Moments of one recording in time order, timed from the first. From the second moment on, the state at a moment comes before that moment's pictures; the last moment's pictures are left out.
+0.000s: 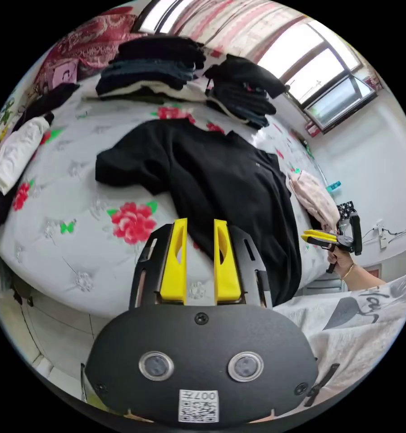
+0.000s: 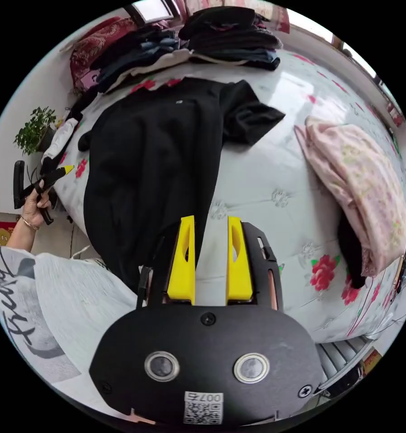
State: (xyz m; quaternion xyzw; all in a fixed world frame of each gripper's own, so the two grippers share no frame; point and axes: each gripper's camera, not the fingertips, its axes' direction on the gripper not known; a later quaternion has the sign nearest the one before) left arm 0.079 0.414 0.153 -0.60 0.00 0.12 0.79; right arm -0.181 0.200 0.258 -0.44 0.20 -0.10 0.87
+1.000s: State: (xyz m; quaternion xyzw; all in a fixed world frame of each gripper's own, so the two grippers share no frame) left arm 0.180 0.472 0.178 -0.64 0.01 0.22 0.74; right arm -0.232 0.237 0.248 -0.42 0.14 -0.14 0.88
